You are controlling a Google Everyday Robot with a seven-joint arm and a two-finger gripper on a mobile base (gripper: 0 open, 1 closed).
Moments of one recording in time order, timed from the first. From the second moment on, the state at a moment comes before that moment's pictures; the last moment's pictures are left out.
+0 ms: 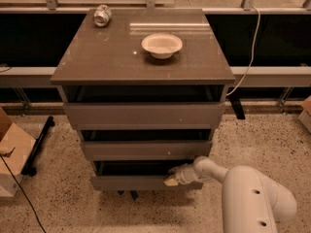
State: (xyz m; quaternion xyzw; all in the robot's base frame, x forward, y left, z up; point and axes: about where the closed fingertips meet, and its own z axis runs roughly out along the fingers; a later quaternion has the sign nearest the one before) arm 0.659 -0.091 0.186 -0.46 0.82 0.22 0.28
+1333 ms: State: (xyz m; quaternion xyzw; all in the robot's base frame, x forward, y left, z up) arm 0.658 -0.090 0.183 -0.47 0.82 0.21 0.27
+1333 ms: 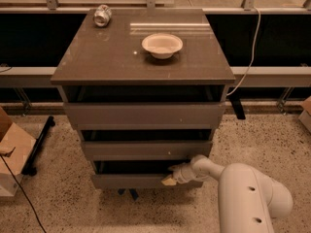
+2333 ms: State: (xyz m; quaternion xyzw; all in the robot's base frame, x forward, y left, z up) arm 0.640 -0.102 0.166 -0.48 0.83 0.19 0.21
